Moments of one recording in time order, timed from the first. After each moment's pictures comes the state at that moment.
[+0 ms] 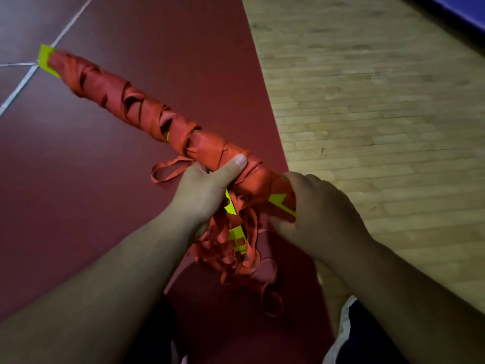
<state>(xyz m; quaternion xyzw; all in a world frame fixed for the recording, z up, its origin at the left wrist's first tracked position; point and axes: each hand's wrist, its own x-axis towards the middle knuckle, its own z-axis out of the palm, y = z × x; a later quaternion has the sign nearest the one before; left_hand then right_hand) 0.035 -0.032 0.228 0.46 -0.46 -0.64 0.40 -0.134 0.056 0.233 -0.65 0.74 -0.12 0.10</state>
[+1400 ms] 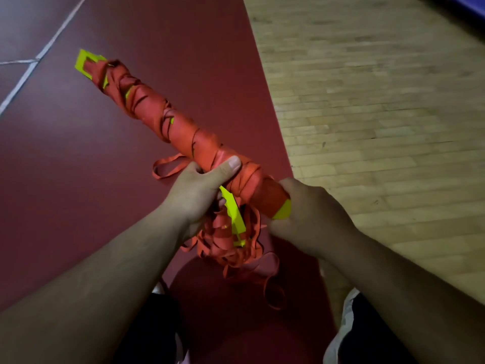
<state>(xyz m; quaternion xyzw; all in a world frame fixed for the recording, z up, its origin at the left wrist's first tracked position) 0.049 -0.030 0.222 0.48 -0.42 -0.67 0.37 -0.123 0.058 0.233 -0.61 0.75 -0.15 0.21</state>
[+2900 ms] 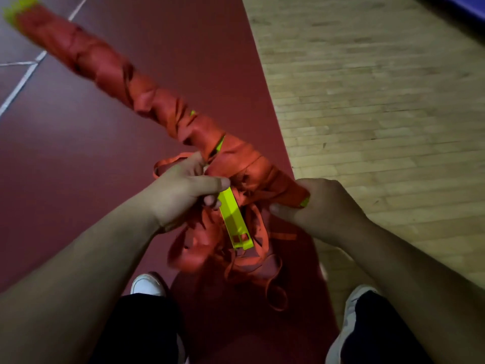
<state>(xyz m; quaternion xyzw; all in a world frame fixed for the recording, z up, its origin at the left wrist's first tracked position) 0.083 -0.040 0.245 0.39 -0.56 -0.69 0.25 -0.152 0.048 0.216 -0.58 0.74 -0.22 0.26</state>
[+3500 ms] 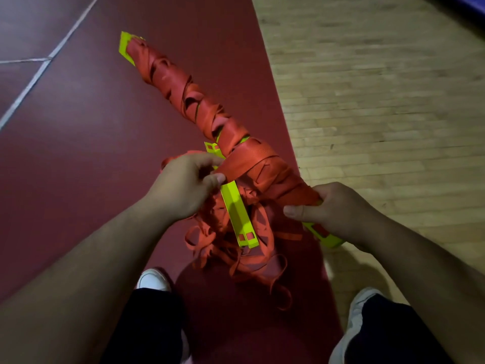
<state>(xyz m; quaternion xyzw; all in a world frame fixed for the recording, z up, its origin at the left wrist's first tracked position) 0.102 -0.052 0.235 0.50 -0.80 -0.28 0.19 -0.155 0.050 0.220 -0.49 0.70 -0.27 0.44</state>
